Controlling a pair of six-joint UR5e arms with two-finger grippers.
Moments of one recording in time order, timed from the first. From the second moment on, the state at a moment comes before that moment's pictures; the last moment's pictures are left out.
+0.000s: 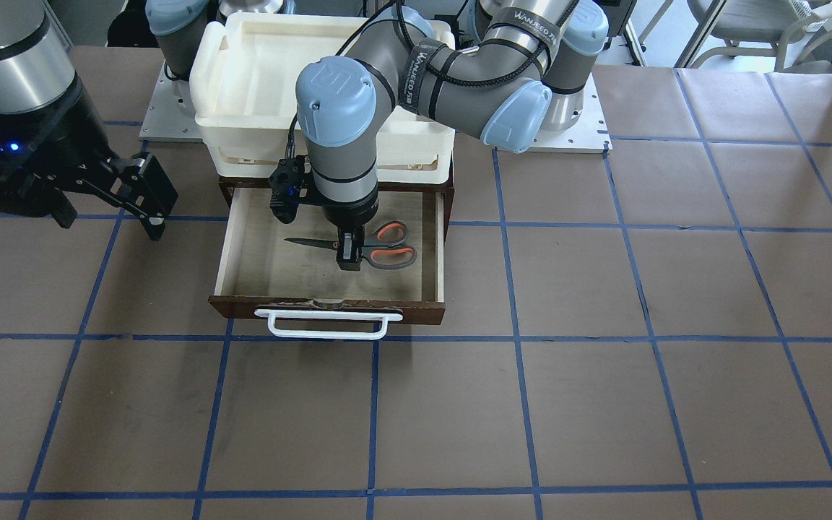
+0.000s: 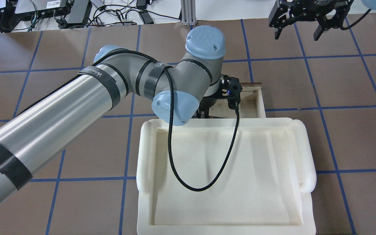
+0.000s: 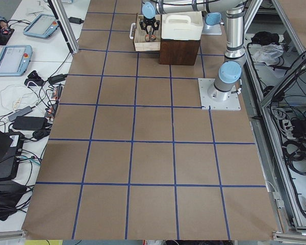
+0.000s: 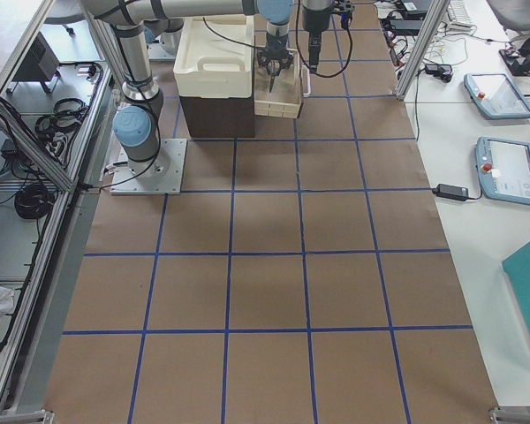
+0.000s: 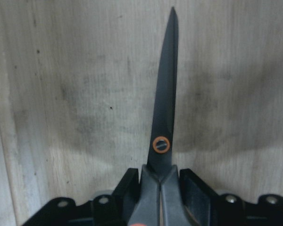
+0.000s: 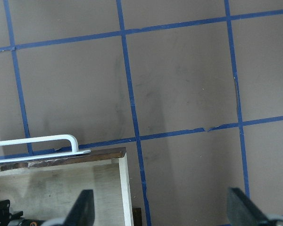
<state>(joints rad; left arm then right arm) -2.07 -1.95 -1.58 -1.25 1.56 1.13 1.54 -1.44 1.36 -1.58 -1.60 0.09</state>
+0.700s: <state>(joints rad) -2.08 -1.95 -1.60 -1.23 1.56 1.13 1.54 -1.45 1.39 -1.58 -1.59 0.09</state>
